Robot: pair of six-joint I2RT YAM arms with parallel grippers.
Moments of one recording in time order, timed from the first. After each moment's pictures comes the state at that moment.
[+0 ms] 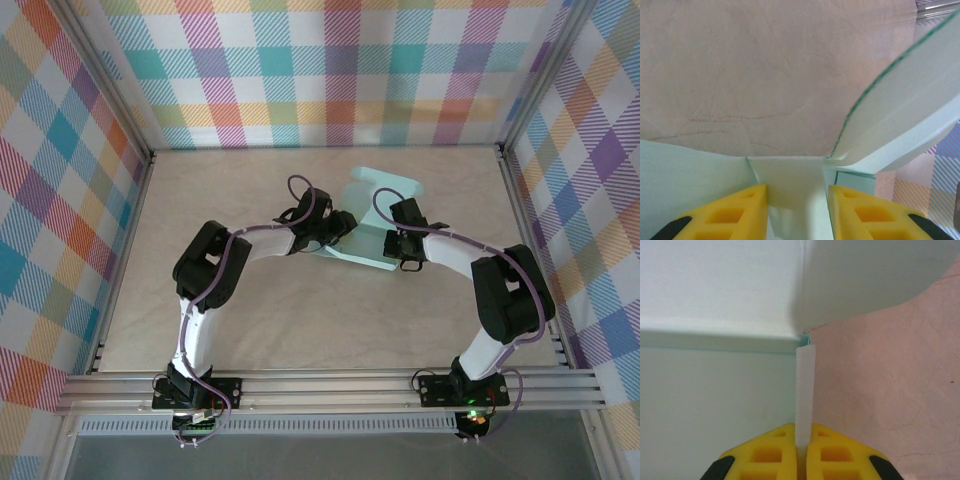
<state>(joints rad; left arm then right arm) -0.61 2.10 1.33 0.13 0.32 -1.12 0.39 1.67 0.95 -0.35 0.10 0.53</state>
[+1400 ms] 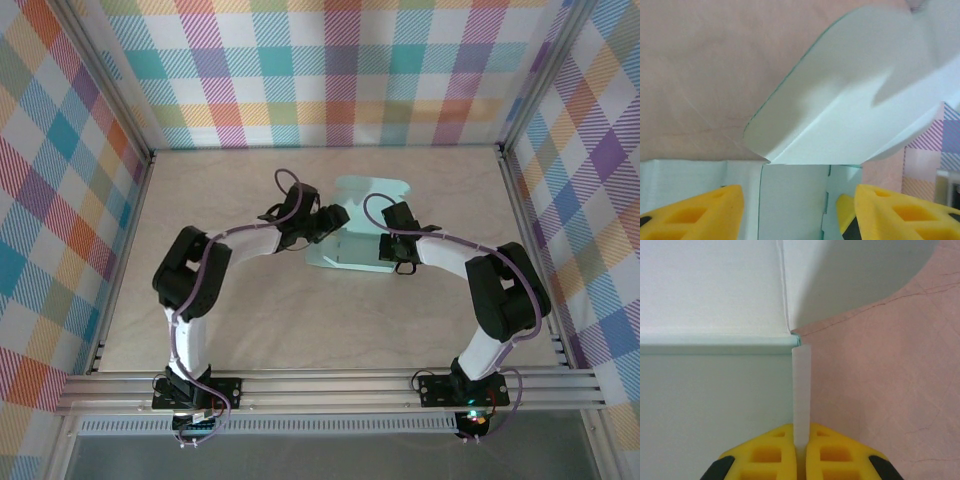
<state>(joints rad) -0.56 1.93 1.25 0.02 0.27 -0.98 0.44 1.69 0.95 -0.33 0.16 0.49</state>
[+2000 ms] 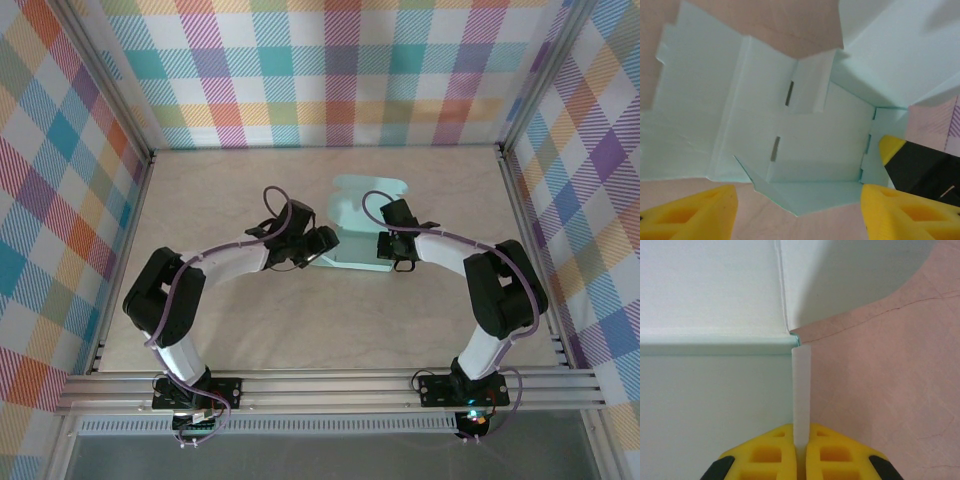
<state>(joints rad) -0.64 1.73 1.08 -0.19 0.19 -1.08 0.44 1.71 0.98 -0.35 0.13 0.49</state>
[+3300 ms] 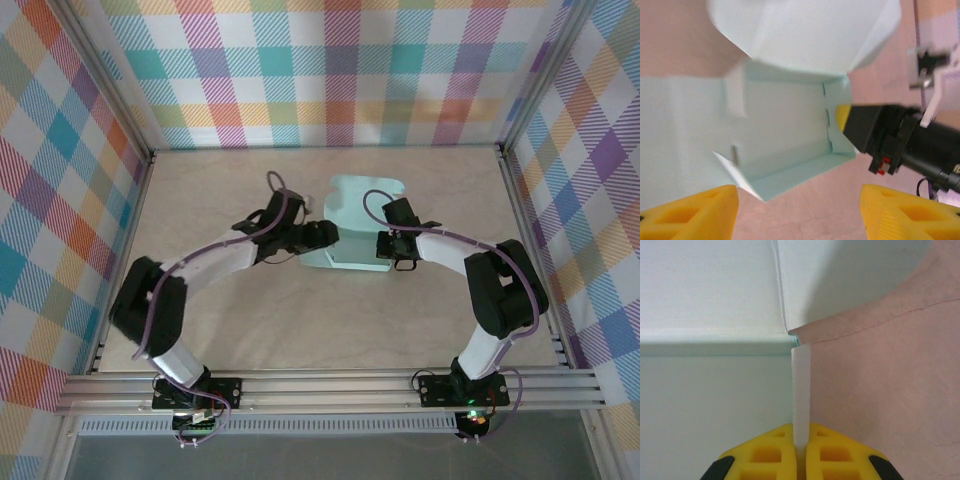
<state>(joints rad) -0.56 1.60 1.08 -0.22 0.29 -0.75 0.41 1.71 0.98 -0.34 0.05 0.47</state>
